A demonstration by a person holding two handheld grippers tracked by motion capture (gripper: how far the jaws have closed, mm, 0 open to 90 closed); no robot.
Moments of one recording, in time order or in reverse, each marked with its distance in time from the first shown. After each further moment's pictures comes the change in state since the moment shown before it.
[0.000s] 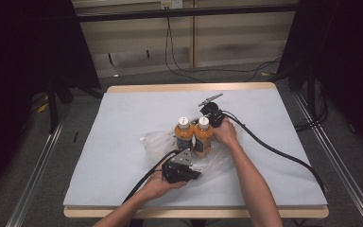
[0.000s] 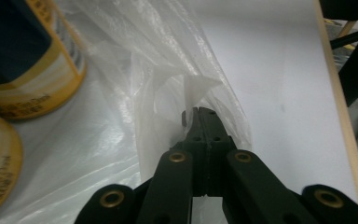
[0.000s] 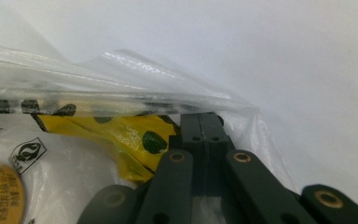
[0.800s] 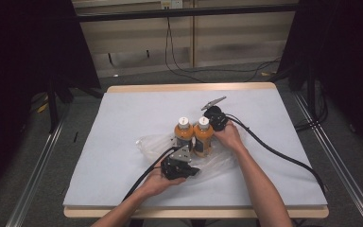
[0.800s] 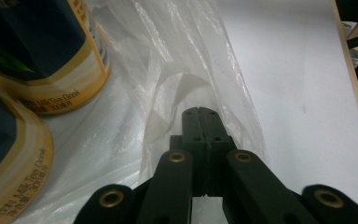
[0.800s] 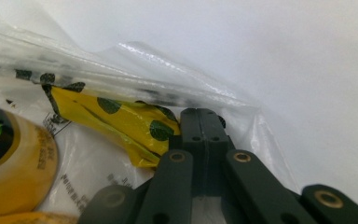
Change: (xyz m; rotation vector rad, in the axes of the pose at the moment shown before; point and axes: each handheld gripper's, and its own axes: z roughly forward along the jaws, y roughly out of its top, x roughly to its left) left arm 0.011 0.000 -0.002 0.007 0.025 -0.007; right arm 0.003 -0.013 -0.011 -0.001 0.066 -0.034
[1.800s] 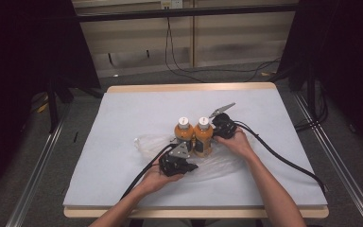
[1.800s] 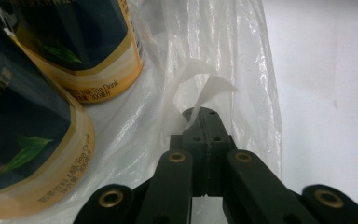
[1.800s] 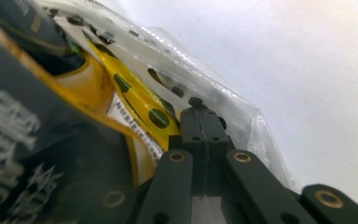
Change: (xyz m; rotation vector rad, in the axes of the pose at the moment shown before) left arm 0.009 0.000 -0.004 0.014 0.062 -0.015; right arm 0.008 -0.028 -0.026 0.023 0.093 -0.022
